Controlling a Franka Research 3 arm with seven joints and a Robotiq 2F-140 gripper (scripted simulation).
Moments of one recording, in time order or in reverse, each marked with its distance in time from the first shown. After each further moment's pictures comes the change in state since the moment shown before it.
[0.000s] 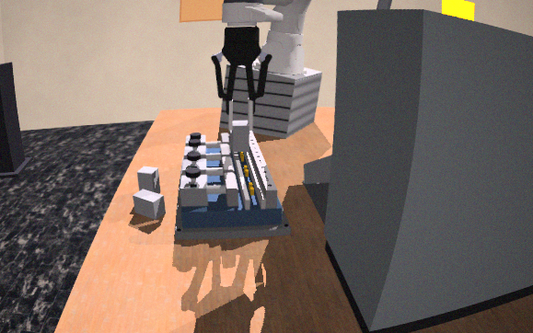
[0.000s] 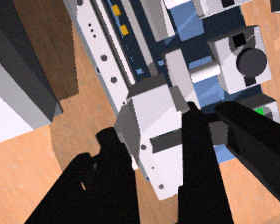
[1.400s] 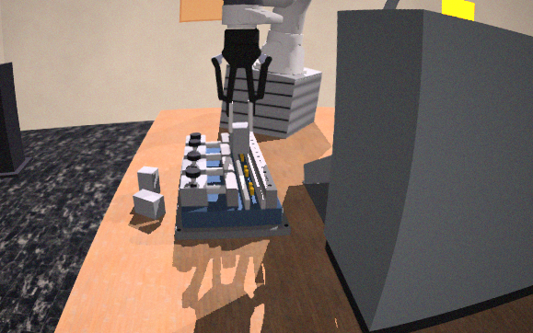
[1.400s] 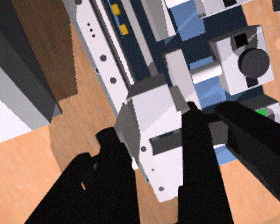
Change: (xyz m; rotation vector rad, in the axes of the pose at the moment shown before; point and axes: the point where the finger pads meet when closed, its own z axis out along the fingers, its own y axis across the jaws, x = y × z) arm 0.000 0.000 0.005 0.001 -0.001 -0.002
